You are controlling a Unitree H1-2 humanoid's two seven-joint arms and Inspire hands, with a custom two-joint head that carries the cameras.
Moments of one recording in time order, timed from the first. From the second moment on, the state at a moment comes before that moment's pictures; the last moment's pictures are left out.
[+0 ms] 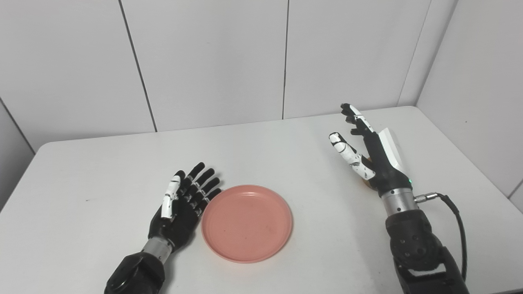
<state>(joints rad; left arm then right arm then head) -0.31 0.00 0.08 0.18 -0.51 0.39 -0.26 -0.26 -0.25 -0.02 -0.25 -0.50 0.14 -0.01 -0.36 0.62</state>
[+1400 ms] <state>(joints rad) -0.30 0.06 0.12 0.16 -0.56 0.45 -0.29 -0.34 -0.49 0.04 0.00 -0.78 0.41 0.19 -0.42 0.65</state>
